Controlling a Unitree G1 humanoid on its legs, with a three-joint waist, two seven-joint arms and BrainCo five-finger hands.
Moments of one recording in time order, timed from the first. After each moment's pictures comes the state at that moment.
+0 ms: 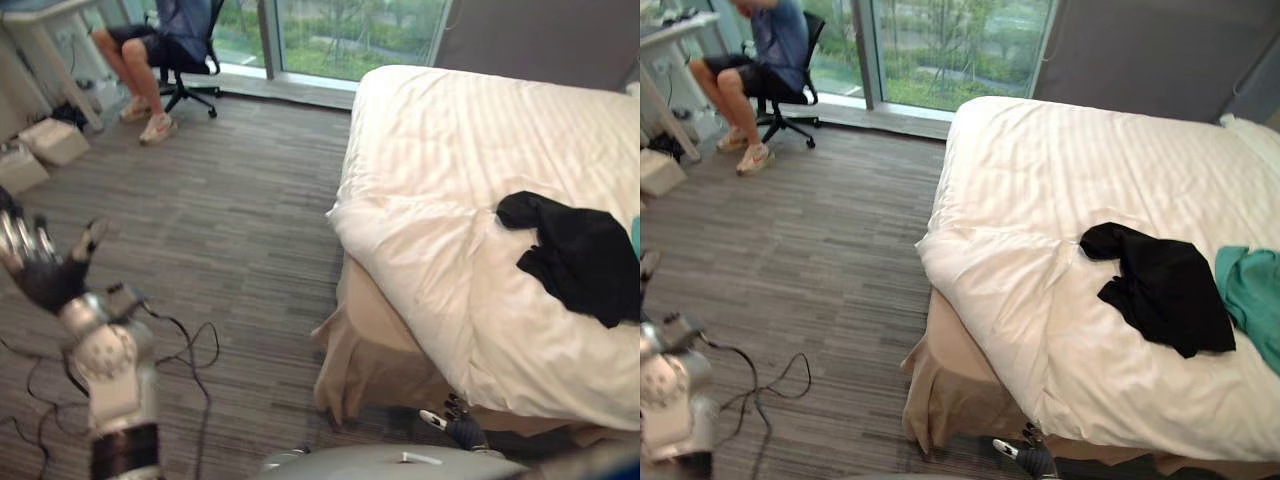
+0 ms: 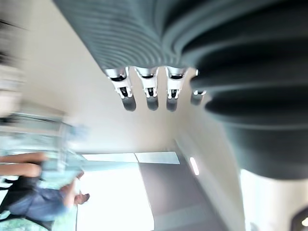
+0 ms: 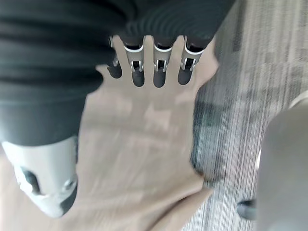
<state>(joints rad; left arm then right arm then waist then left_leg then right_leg) -0.03 0.48 0.40 -0.05 -0.10 -0.34 0.43 0.26 -0.10 -0.08 0.97 -0.05 -0.25 0.01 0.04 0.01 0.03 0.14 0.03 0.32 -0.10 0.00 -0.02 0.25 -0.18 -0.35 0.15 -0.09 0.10</state>
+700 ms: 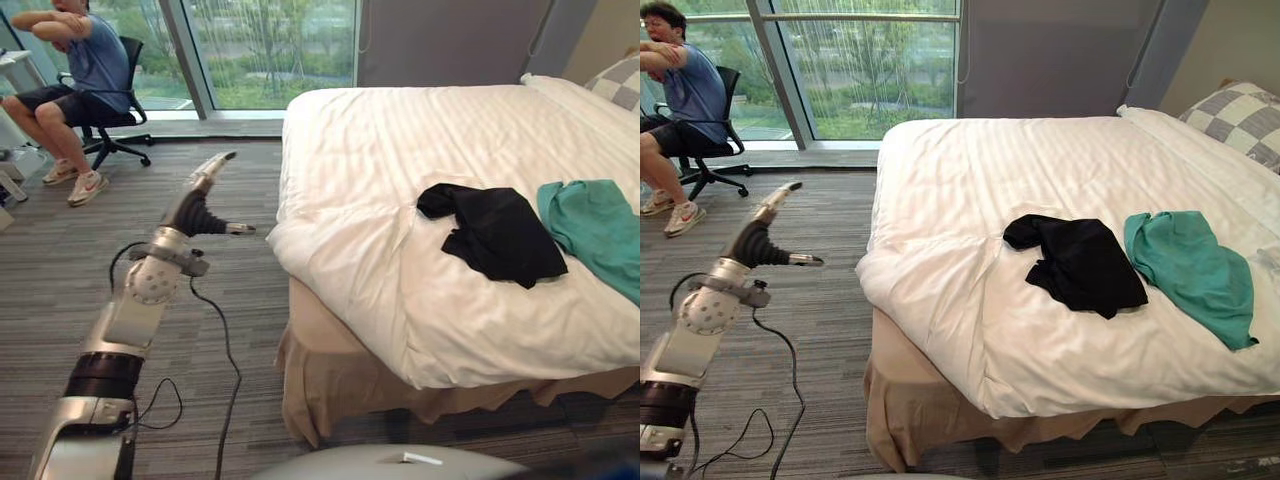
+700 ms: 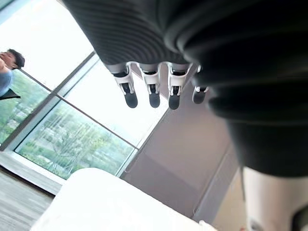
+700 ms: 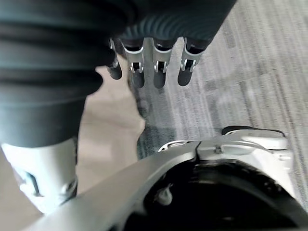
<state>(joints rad) -0.27 0.68 -0.02 0.22 0.27 -0.29 -0.01 0.33 -0.09 -0.13 0.99 0.05 -0.08 0.02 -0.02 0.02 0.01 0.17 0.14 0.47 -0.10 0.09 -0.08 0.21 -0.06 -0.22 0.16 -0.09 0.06</state>
